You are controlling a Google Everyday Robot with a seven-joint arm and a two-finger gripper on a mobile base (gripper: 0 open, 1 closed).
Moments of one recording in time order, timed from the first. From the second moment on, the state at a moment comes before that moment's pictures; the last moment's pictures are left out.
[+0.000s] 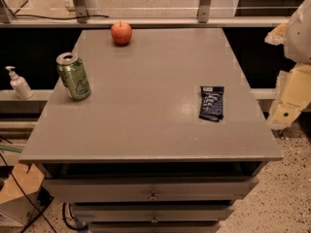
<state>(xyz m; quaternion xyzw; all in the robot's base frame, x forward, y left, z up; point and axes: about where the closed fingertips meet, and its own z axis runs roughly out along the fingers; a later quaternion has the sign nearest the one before) 0.438 -0.217 0.976 -0.60 0.78 -0.03 0.16</state>
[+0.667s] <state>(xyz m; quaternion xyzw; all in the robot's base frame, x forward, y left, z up) 0.444 -0.198 0.968 -0.63 0.75 -0.01 0.18</state>
